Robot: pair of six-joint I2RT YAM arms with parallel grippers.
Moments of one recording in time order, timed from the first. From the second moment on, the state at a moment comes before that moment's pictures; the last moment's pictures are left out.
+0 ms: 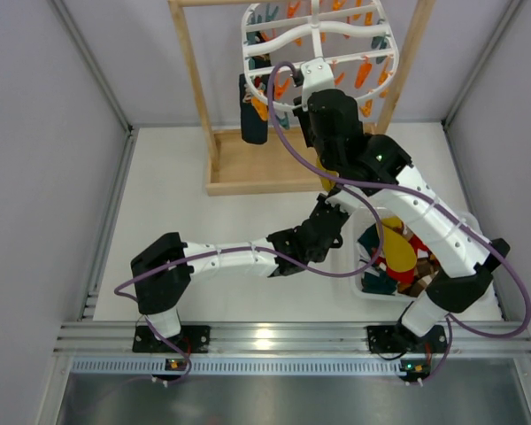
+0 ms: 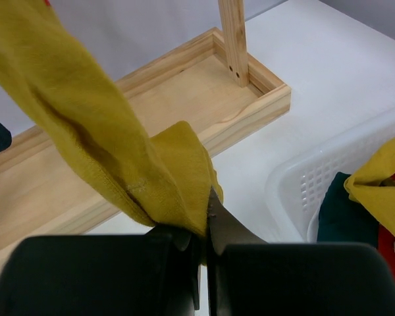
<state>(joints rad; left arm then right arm) -1.21 1.76 1.25 0.38 -0.77 0.09 0.86 1.61 2.02 -0.70 0.68 -0.06</state>
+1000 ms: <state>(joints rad) -1.22 1.50 1.07 0.32 -0.26 -0.10 0.86 1.00 1.61 -0.73 0.63 0.04</state>
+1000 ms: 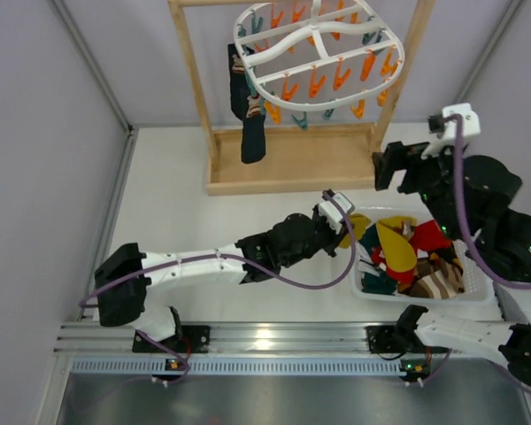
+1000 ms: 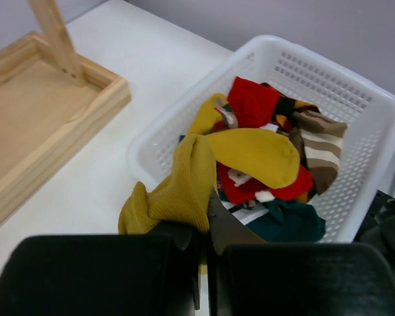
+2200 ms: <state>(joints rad) -1.22 2.15 1.77 -0.22 0.08 -0.23 0.85 0.83 1.42 -0.77 0.76 0.07</state>
